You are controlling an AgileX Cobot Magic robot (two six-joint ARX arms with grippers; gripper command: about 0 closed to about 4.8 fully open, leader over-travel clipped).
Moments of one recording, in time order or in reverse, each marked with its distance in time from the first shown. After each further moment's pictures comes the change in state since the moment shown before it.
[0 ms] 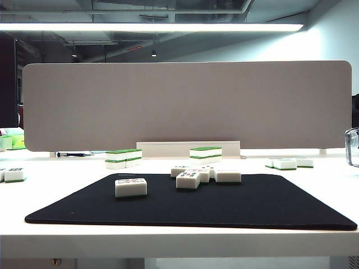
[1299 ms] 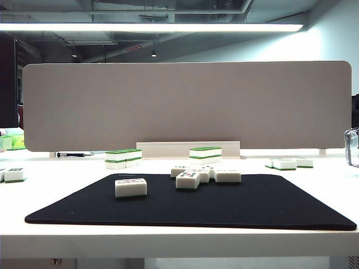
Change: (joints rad) left arm 0.000 0.000 0.000 0.000 0.000 0.000; right arm 0.000 0.005 0.782 -0.959 -0.573 -0.058
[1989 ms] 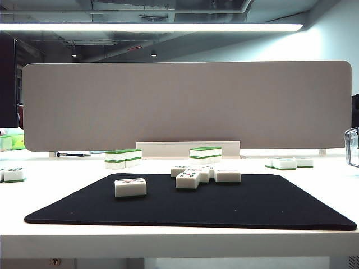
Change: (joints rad) left arm 0.000 0.019 0.226 -0.146 0.179 -0.106; right arm 0.000 0.000 0.019 -0.162 -0.090 0.000
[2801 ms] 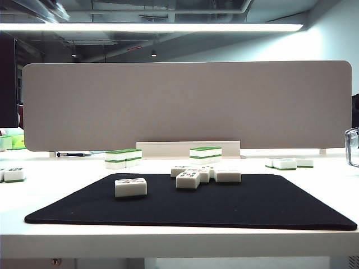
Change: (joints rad) left arm -0.189 1.075 0.879 -0.105 0.090 0.044; right arm 0.000 0.000 0.000 0.001 0.011 -0.028
